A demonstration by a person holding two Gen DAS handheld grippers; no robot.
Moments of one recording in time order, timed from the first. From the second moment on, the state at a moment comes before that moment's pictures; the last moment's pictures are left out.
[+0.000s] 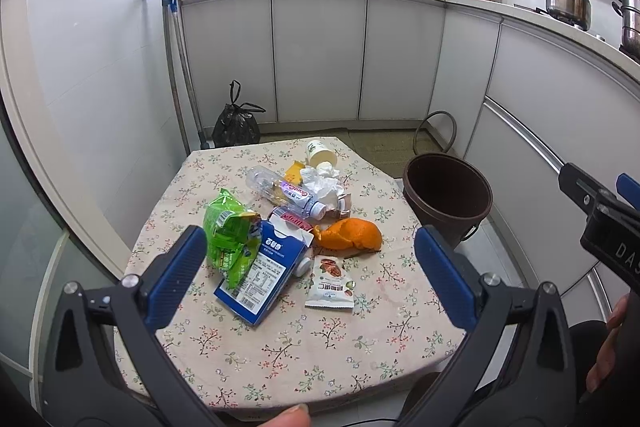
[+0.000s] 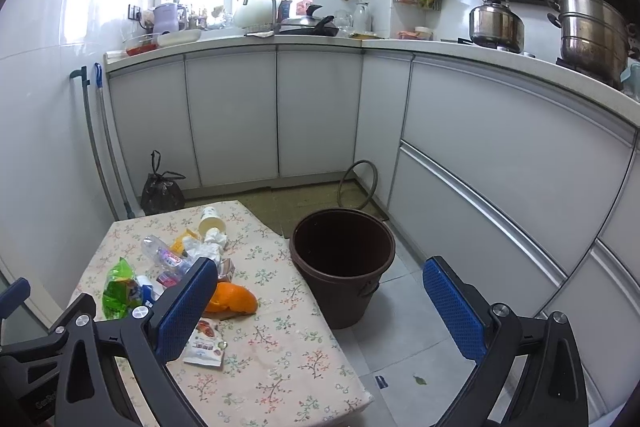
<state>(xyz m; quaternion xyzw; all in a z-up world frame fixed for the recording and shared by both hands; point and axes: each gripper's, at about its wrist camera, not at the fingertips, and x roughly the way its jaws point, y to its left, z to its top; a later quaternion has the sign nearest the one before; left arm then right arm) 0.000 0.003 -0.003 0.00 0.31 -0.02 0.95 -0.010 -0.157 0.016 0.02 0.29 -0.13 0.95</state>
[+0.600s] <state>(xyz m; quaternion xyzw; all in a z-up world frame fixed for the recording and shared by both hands) -0.001 0.004 -0.003 0.00 0.31 -0.02 0.95 -0.012 -0.159 0.017 0.03 0.28 -0.14 0.95</state>
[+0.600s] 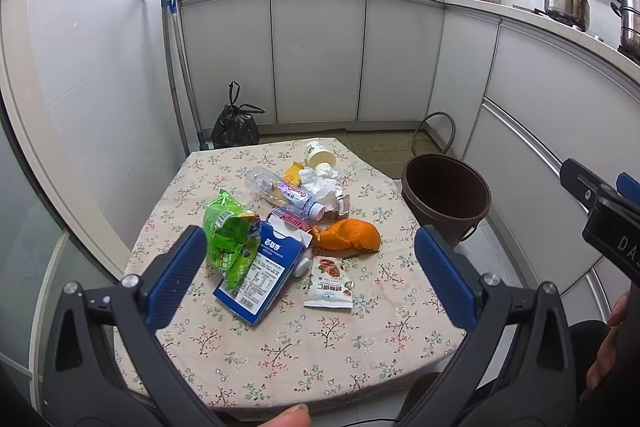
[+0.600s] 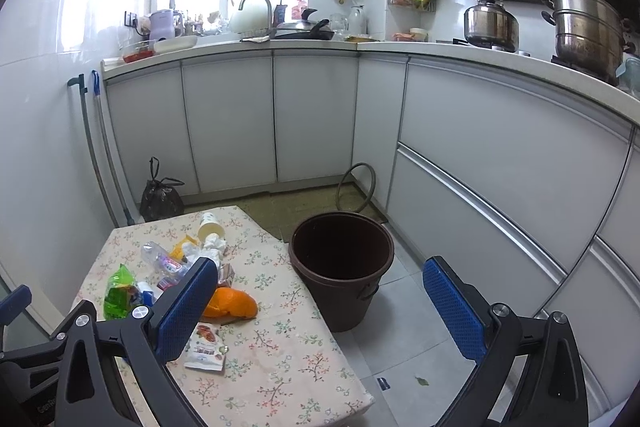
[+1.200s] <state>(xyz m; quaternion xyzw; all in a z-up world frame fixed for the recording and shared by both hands) -0.002 0.004 -0.002 0.00 0.31 -0.02 0.95 -0.013 -0.159 0.017 0.03 0.28 -0.14 0.95</state>
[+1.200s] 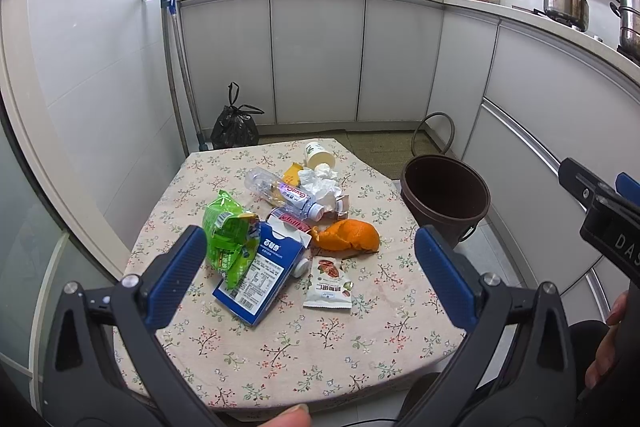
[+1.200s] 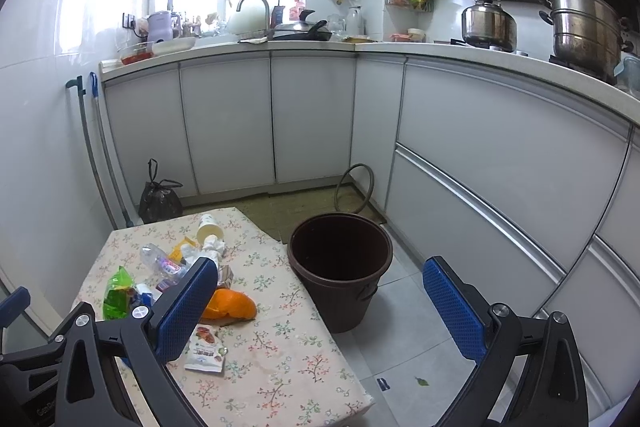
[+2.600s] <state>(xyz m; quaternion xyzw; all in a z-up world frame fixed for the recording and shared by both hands) 0.039 0.036 -0.001 -0.01 0.33 0.00 0.94 0.025 -0.157 0.018 0.02 0.30 -0.05 0.95</state>
